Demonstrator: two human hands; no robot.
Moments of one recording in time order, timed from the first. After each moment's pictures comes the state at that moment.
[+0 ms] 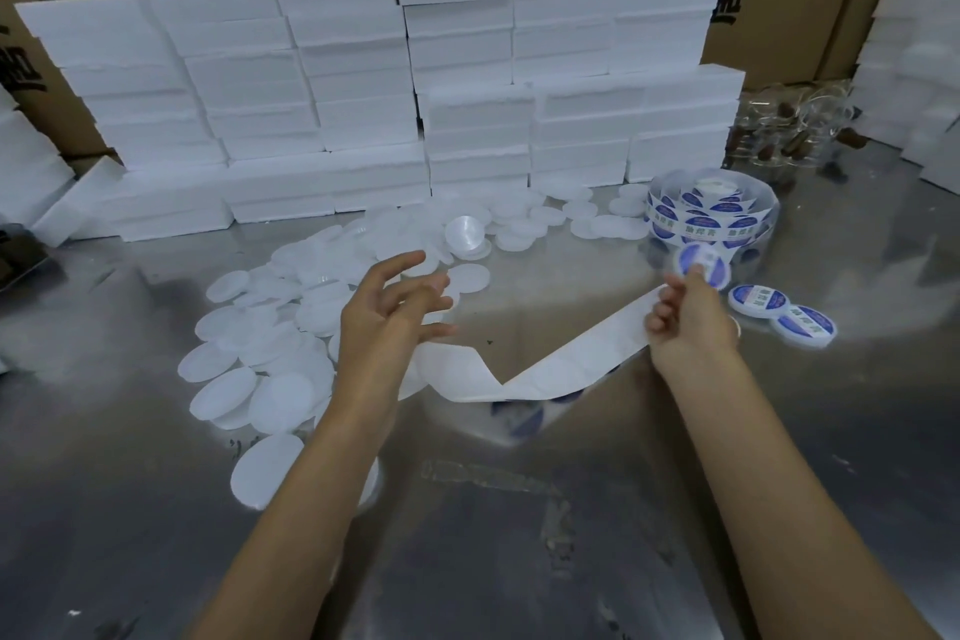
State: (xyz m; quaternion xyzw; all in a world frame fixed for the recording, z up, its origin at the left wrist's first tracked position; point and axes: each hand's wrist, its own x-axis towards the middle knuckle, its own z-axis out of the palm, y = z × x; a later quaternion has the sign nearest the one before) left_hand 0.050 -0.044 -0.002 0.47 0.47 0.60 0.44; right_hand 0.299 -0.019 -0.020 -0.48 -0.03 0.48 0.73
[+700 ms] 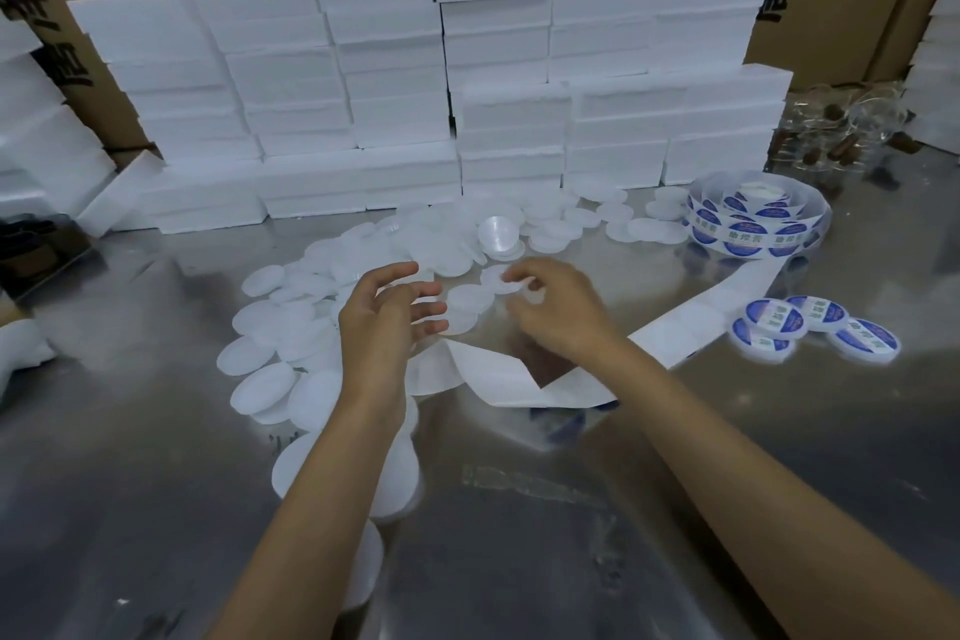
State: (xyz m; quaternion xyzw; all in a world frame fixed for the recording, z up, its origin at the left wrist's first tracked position) left_hand 0.024 -0.034 0.000 0.37 0.51 0.64 0.44; right_hand 0.196 0.014 -0.025 -0.59 -0.68 0.23 0.37
